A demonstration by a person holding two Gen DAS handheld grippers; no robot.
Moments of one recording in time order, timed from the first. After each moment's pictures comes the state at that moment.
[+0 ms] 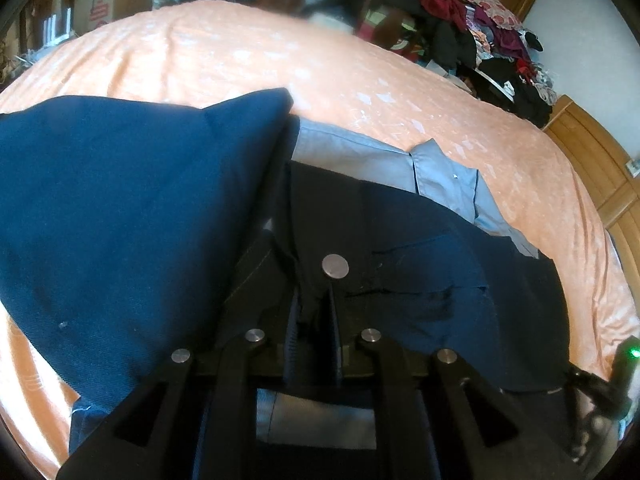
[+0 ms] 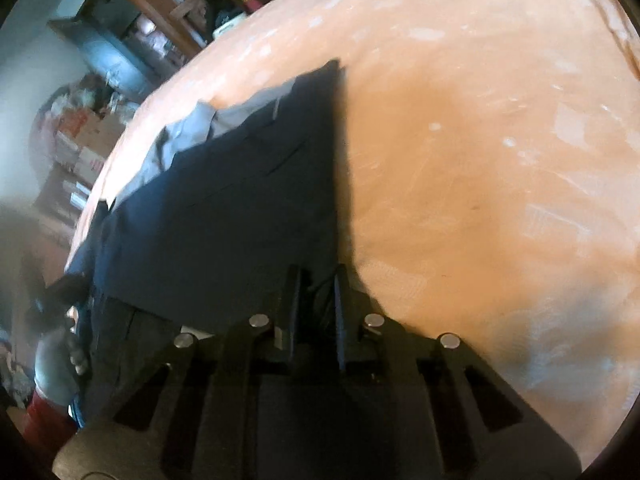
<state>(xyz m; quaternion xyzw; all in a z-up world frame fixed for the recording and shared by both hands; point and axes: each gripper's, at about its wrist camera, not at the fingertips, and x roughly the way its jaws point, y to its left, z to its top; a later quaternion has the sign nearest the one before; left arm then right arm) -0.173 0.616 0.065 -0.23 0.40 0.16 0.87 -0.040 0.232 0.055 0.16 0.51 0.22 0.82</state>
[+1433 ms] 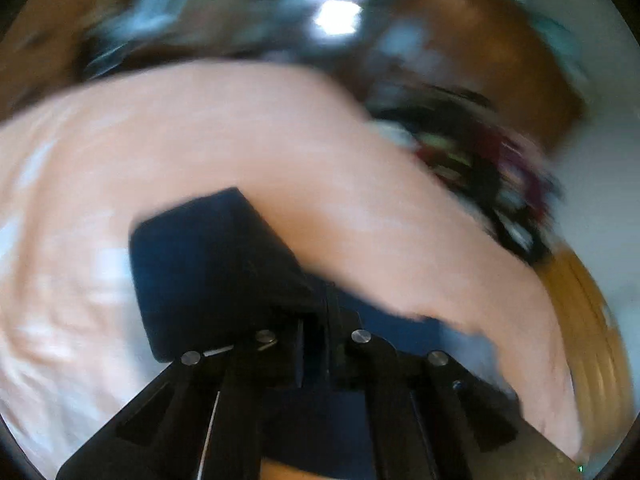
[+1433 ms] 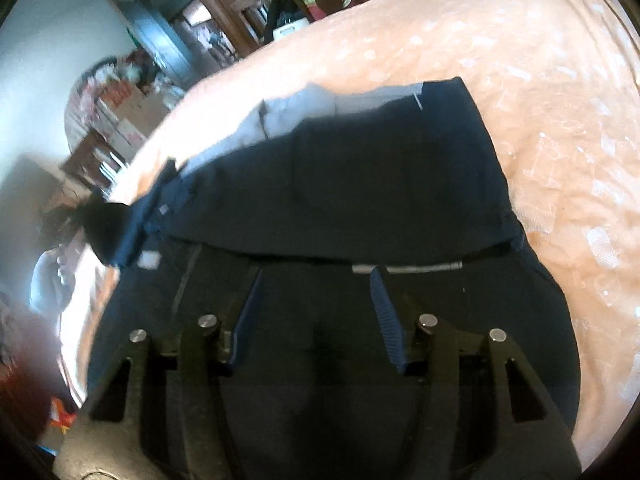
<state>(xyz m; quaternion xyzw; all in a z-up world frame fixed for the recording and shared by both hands) -0.255 0.805 0.170 -0.32 0.23 0.12 0.91 -0.129 0.313 0.115 0.13 0.46 0.28 0.83</state>
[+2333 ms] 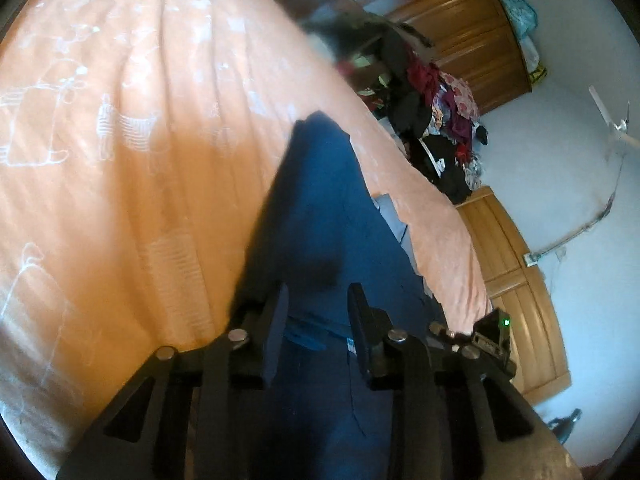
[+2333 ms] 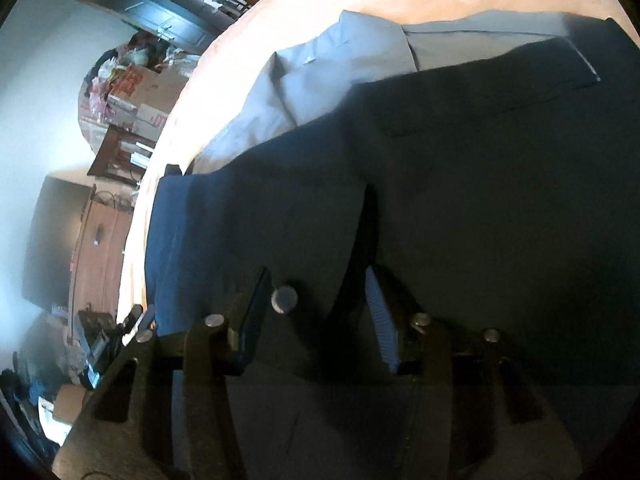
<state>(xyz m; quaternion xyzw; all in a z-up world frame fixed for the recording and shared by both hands) -0.277 0.709 0.040 -0.44 0.28 0.02 0.85 -0.003 0.436 0.059 0.19 0.57 0.36 0.72</state>
